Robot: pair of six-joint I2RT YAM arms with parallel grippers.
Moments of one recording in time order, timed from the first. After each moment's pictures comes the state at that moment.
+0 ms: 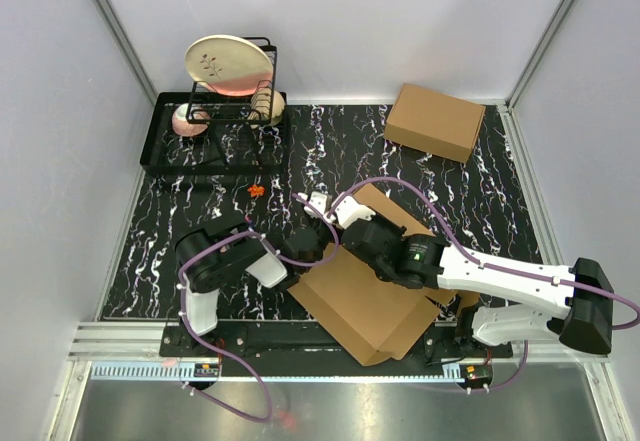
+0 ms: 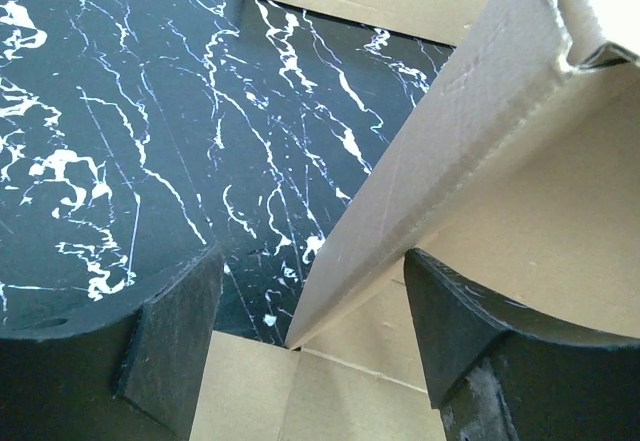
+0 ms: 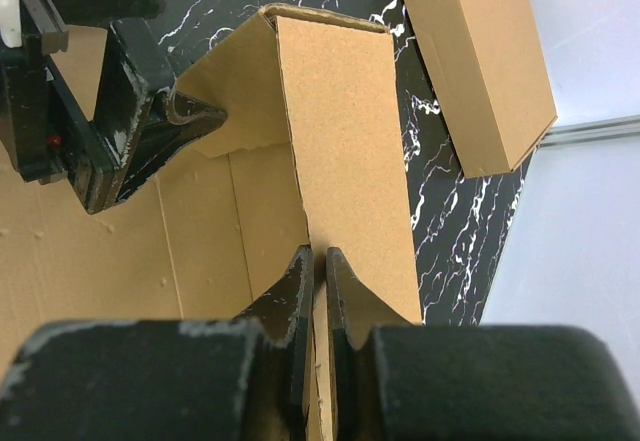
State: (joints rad) left arm -0.97 1.90 0.54 1.30 -0.41 -0.37; right arm 1.18 1.21 0.94 -0.54 0.85 -0.11
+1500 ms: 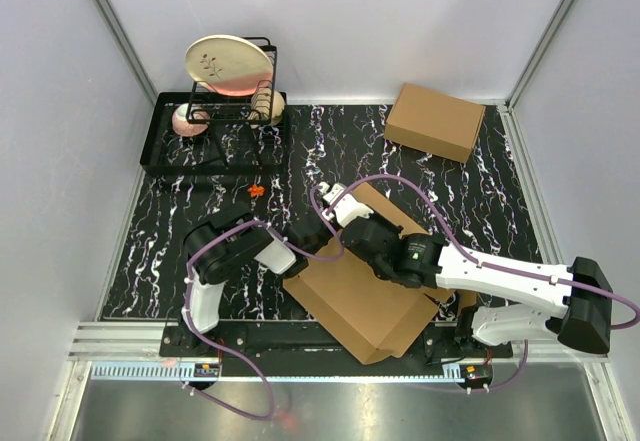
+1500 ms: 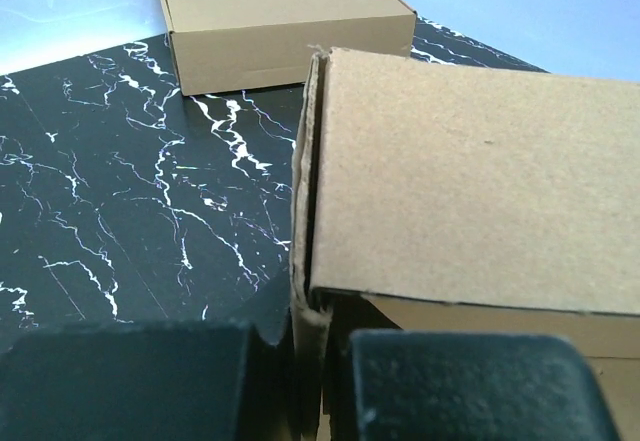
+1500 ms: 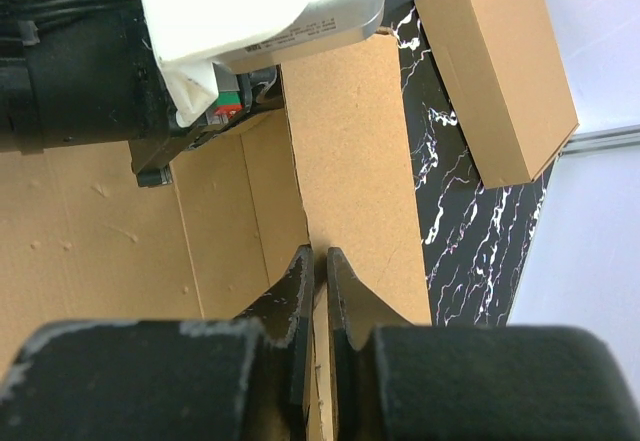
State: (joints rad) left arm -0.91 1.97 0.69 1.34 -0.16 -0.08; right arm 1.18 1.22 0.93 -0.49 0.82 -0.09
